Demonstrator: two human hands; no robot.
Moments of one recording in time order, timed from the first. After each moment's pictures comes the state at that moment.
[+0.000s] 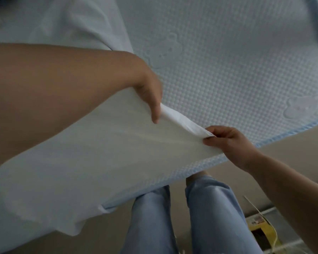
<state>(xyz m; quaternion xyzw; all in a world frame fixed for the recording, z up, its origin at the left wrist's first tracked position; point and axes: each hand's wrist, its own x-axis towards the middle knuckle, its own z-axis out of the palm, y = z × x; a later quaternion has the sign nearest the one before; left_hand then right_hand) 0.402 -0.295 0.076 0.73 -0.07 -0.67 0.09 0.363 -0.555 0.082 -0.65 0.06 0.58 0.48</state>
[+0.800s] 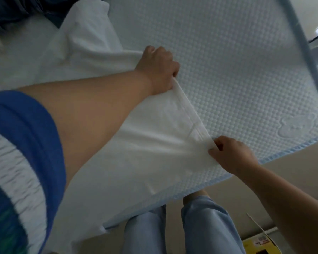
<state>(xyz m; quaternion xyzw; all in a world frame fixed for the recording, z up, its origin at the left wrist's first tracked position) 0.447 -0.293 0.046 0.98 -0.04 -0.21 0.03 0.387 -0.564 0.048 -0.87 -0.09 0.47 0.06</state>
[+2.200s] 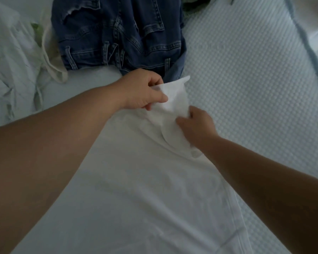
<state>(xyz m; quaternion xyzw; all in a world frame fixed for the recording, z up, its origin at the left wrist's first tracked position) 0.421 -0.080 0.091 0.81 0.30 -0.13 0.49 0.495 -0.244 0.032 -0.85 -0.18 0.38 0.31</state>
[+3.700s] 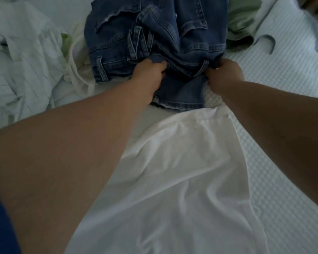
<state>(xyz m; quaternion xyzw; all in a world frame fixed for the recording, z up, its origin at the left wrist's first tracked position) 0.462 0.034 0.039 0.45 0.51 0.18 0.71 0.607 -0.062 0.039 -0.91 -0.27 0.20 0.23</state>
